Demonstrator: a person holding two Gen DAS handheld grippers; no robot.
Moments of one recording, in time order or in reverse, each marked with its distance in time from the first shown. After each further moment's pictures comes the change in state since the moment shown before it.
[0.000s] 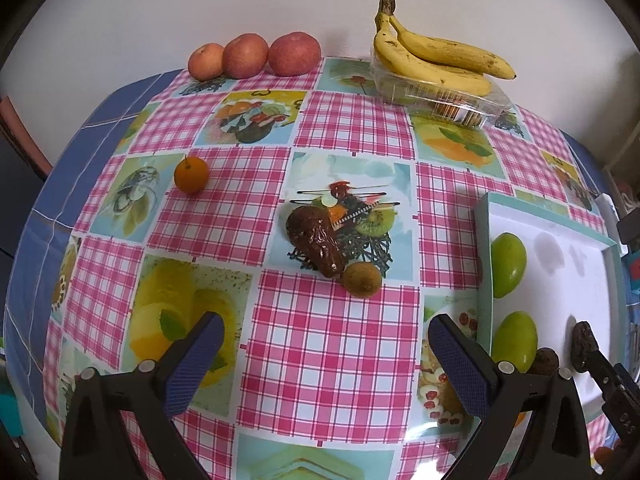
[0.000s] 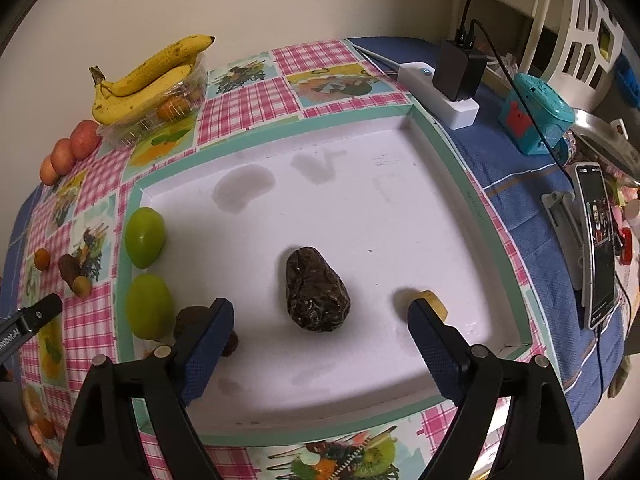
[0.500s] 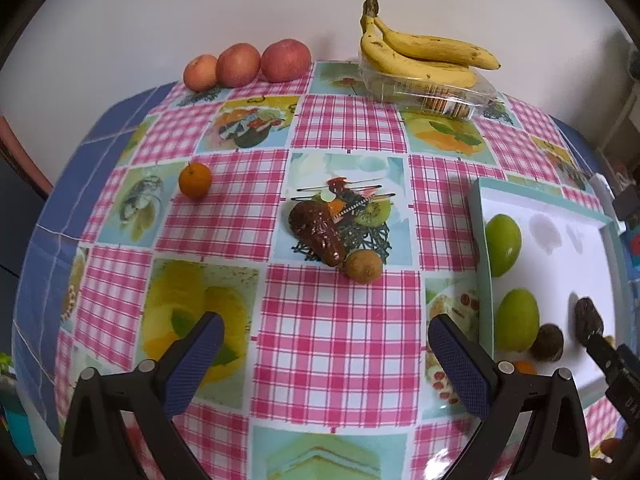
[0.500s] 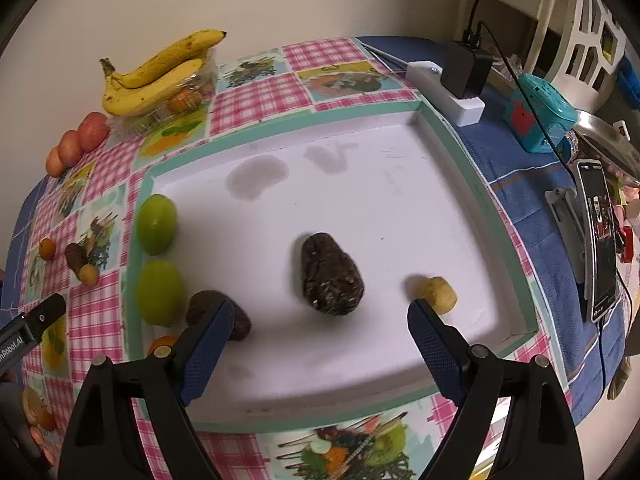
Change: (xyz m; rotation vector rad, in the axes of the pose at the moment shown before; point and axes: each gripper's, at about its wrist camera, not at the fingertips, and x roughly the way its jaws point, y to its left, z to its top) left arm -0.013 0.001 -0.012 0.066 -0.023 0.014; right arm -0.007 0.010 -0.010 -0.014 0.000 0.023
